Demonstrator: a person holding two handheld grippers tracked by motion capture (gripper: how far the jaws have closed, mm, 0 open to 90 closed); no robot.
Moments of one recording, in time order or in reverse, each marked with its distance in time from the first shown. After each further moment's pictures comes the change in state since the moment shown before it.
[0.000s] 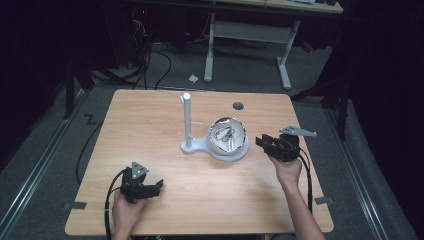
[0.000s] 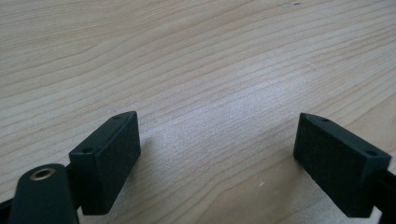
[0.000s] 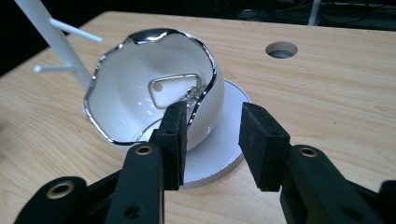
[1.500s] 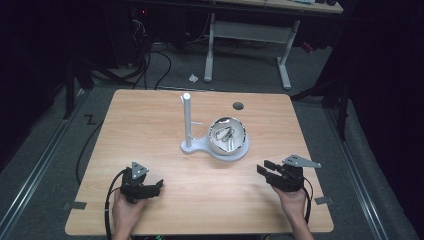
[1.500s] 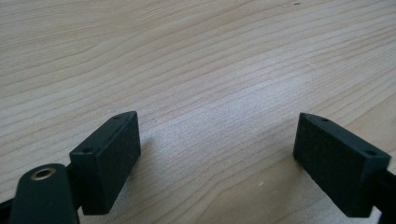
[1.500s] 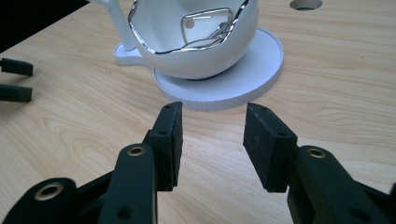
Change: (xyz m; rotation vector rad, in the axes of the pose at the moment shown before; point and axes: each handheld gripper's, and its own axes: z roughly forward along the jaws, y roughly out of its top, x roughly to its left) left arm 0.000 0.000 0.000 0.000 0.002 -0.001; right arm 0.026 -0.067 -0.033 0.039 0.035 -0.037
